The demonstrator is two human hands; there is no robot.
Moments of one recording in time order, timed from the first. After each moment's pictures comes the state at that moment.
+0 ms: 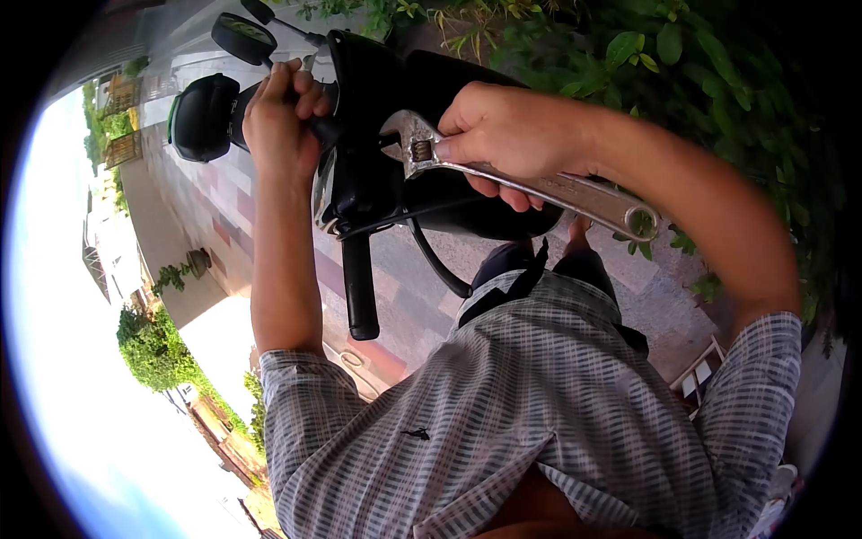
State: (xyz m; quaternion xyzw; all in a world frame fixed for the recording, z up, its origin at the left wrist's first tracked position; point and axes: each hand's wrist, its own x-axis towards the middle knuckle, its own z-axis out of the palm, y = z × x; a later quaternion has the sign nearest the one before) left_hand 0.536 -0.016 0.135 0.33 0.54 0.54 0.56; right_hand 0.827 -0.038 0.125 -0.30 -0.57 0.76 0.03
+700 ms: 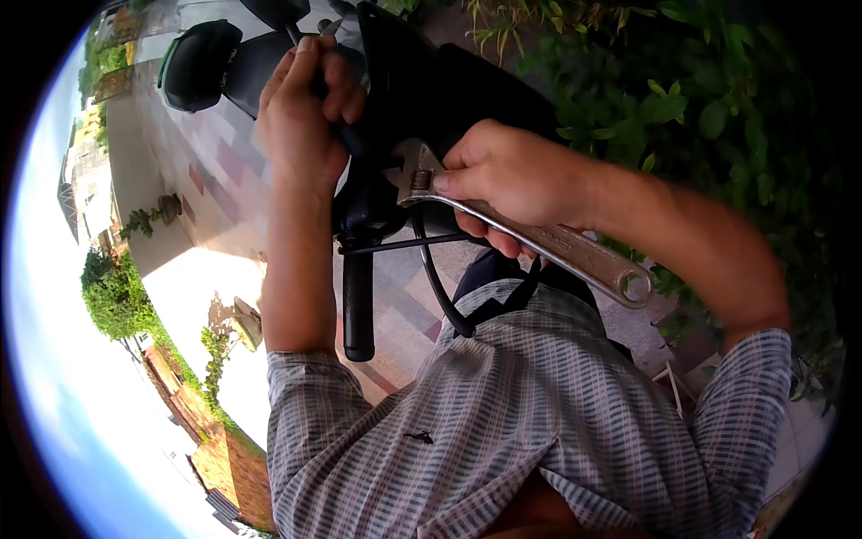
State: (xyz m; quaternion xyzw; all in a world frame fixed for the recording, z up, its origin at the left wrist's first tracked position) left_hand 0.555 -0.039 0.142 0.32 0.54 0.58 0.52; right_hand 0.788 -0.035 0.129 -0.29 -0.46 0.84 -0.05
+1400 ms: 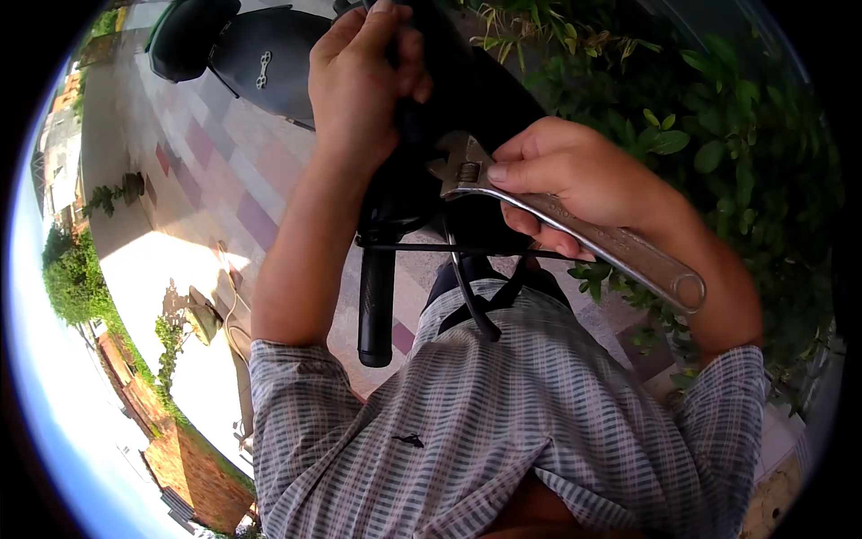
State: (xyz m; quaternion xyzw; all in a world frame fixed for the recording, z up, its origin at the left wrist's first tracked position) left_hand 0.575 -0.052 0.158 0.30 0.57 0.58 0.49; right_hand 0.784 -0.035 0.164 -0.34 -0.40 0.85 -0.06
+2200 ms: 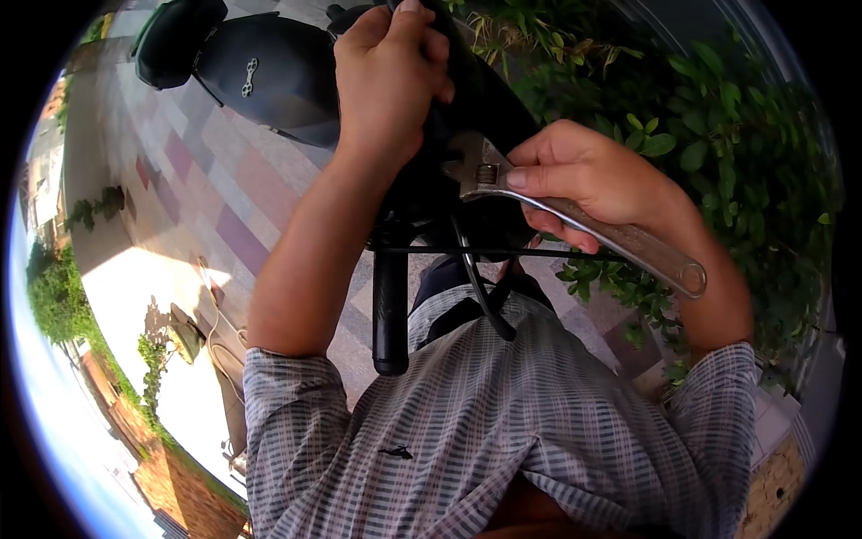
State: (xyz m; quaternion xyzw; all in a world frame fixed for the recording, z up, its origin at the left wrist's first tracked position) left_hand 0.600 -0.038 0.148 0.35 0.58 0.58 0.45; right_hand 0.810 -0.027 0.158 -0.33 -0.48 0.81 -0.06
